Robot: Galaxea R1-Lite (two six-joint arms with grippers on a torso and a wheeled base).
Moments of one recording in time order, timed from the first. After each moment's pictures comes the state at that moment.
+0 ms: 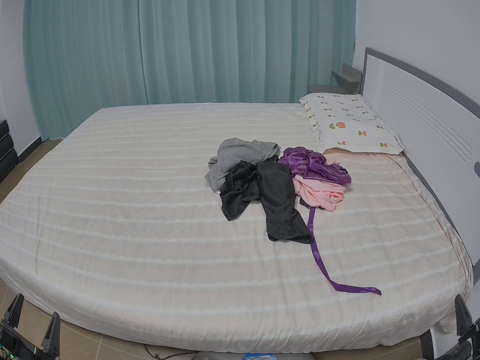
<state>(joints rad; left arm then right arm) 0.00 0.02 -0.02 0.00 0.01 -0.01 0.00 0.03 -0.08 0.02 0.01 -0.01</state>
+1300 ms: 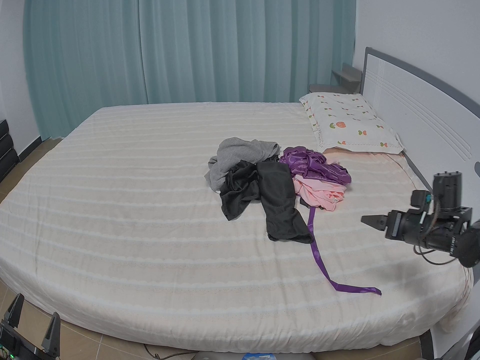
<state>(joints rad) 0.00 0.02 -0.02 0.00 0.01 -0.01 0.18 1.65 -0.52 -0.60 0.11 0.34</state>
